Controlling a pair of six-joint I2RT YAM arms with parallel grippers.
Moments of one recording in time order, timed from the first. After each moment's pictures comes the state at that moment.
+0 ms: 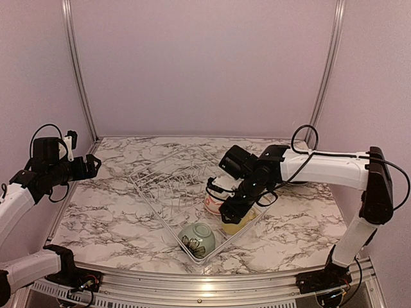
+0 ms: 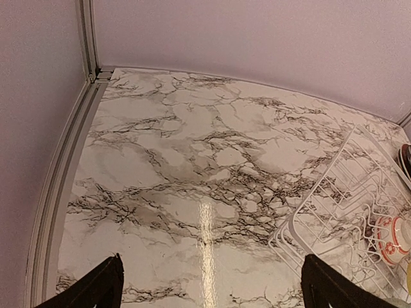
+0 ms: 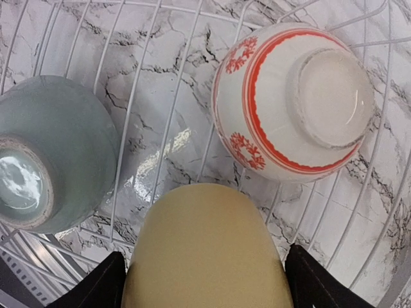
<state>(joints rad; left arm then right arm) -0.08 0.84 0.72 -0.42 0.08 -0.19 0.94 1.70 1.33 -0.89 -0.02 0.01</state>
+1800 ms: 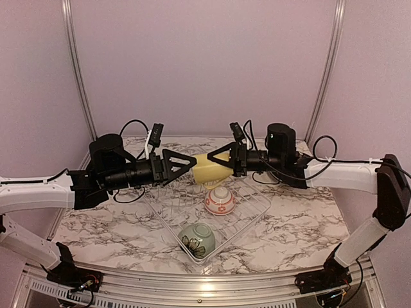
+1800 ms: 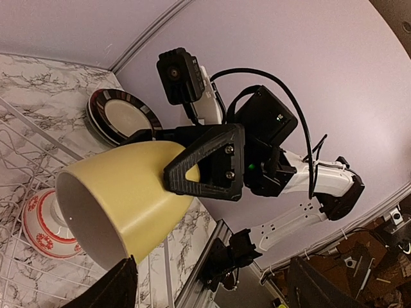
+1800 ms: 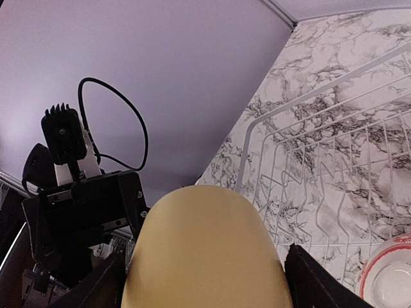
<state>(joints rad) -0.91 1.26 0.82 0.37 0.32 -0.86 0.66 1.53 0.98 0.35 -0.72 0.83</state>
